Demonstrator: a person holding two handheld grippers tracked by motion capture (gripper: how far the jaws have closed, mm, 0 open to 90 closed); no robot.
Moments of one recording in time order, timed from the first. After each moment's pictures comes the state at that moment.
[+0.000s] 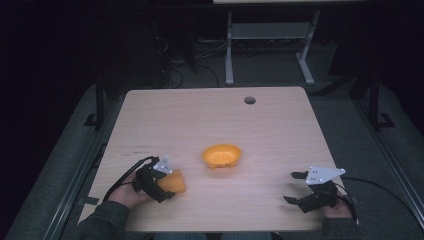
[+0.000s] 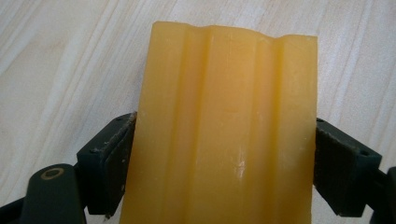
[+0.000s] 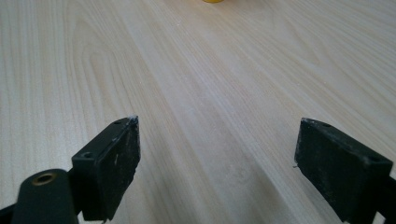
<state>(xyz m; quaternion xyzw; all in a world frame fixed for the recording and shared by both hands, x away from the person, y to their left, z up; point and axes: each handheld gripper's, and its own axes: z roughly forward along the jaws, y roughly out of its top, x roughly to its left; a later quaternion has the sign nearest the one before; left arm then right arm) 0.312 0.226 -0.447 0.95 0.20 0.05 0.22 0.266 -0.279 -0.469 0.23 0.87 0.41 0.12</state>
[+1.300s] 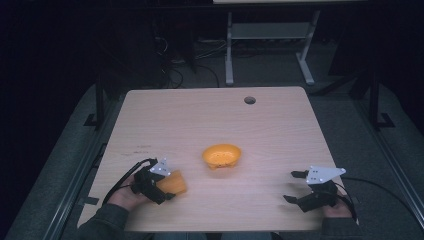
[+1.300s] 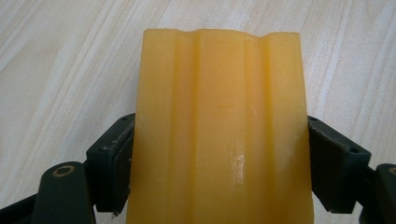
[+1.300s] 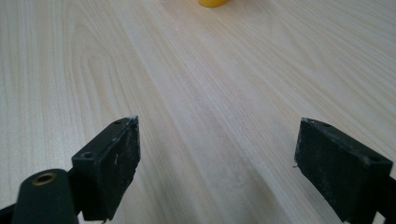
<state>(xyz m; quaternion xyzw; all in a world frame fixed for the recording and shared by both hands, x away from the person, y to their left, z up) 0.304 0.230 -0.448 0.95 0.19 0.05 0.24 0.266 -0.278 -0.468 0.23 0.87 0.42 0.12</state>
